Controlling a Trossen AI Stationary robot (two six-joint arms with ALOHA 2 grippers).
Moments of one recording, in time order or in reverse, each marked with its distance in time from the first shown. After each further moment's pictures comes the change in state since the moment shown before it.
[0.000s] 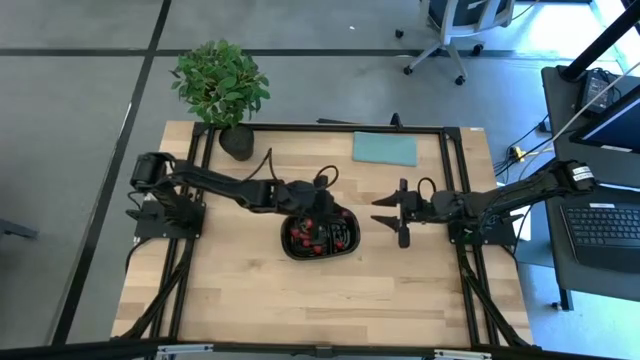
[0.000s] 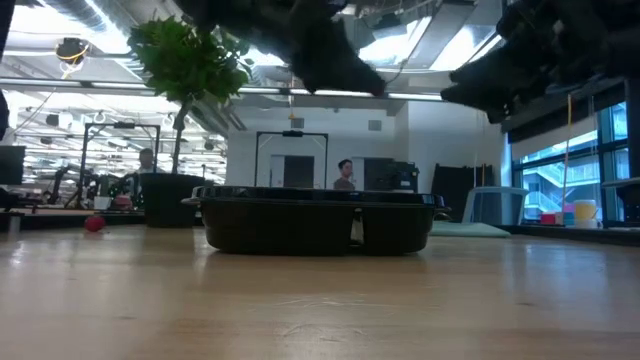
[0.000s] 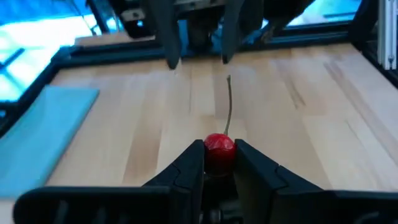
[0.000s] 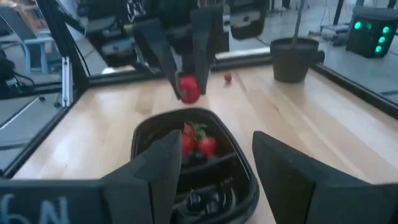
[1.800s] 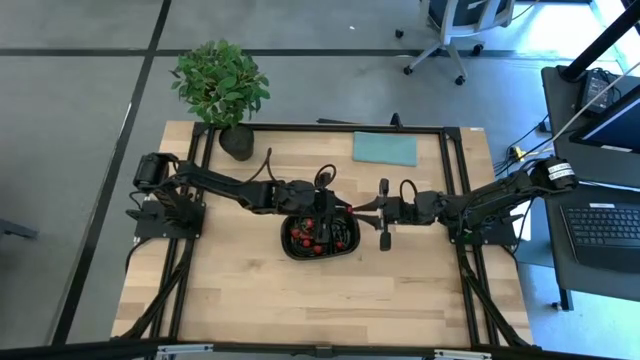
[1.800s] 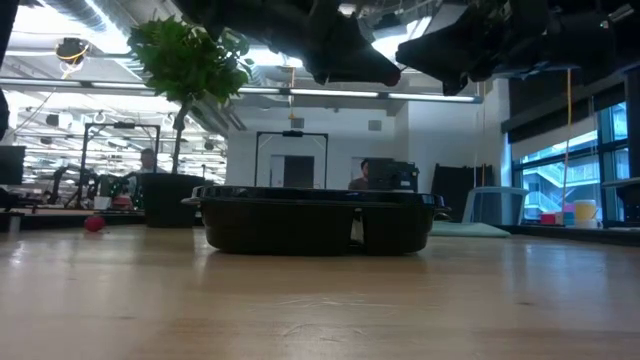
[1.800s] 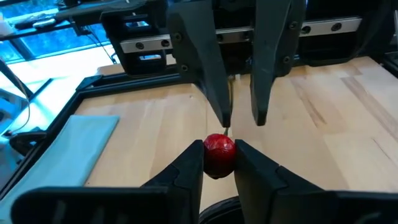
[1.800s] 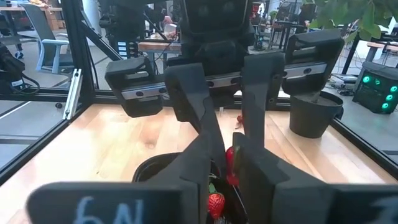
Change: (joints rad) left arm -0.001 0.026 -0.001 0.127 -0.053 0.082; right arm 0.000 0.329 0.154 0.288 -0.048 -0.196
